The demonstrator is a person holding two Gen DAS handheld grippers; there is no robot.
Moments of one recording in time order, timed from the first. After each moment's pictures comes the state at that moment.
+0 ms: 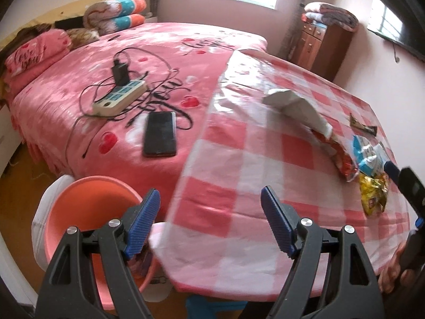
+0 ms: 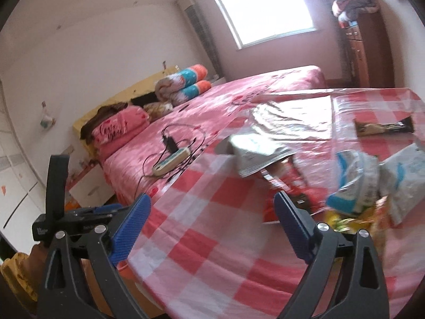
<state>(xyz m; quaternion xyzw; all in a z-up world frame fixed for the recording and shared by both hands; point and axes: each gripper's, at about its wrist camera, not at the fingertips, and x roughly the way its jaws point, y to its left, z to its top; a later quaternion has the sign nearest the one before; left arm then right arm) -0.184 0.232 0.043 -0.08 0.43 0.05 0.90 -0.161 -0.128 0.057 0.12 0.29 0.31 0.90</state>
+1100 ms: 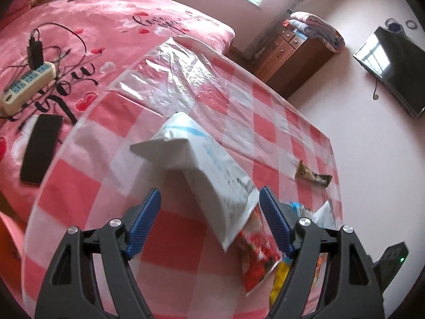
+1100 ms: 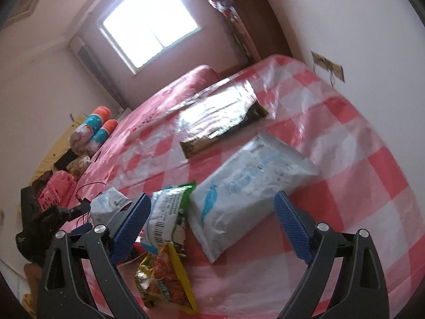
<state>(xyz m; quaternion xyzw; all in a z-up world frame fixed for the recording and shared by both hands) -0.033 0.159 0.036 -0.24 0.45 -0.07 0.86 -0.096 -0.310 0.015 0.26 0.35 0.06 0.90</state>
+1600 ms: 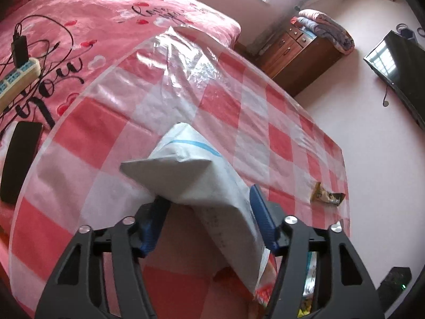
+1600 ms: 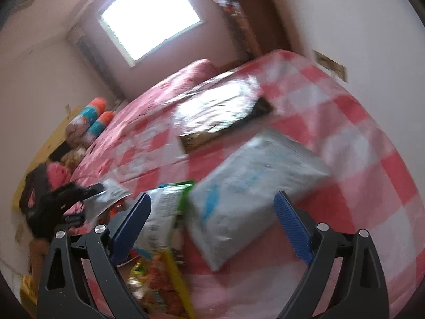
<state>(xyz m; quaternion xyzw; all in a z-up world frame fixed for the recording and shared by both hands) 0.027 0.158 0.010 -0.25 0.46 -0.06 0.85 -0.084 -0.277 0.019 0.21 0.36 0.09 0.91</state>
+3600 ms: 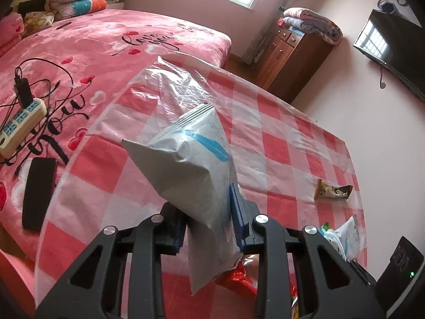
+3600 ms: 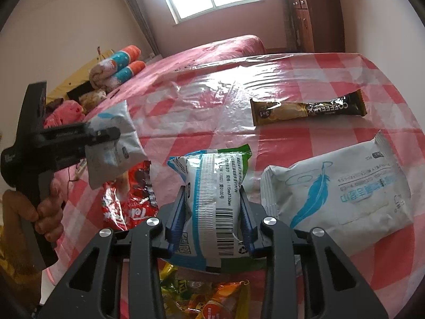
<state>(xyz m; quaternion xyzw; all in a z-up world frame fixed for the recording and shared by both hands) 0.013 0.151 0.037 -0.18 0.42 -0.05 0.89 -0.047 -0.214 0.002 0.11 0.40 0.18 0.89</state>
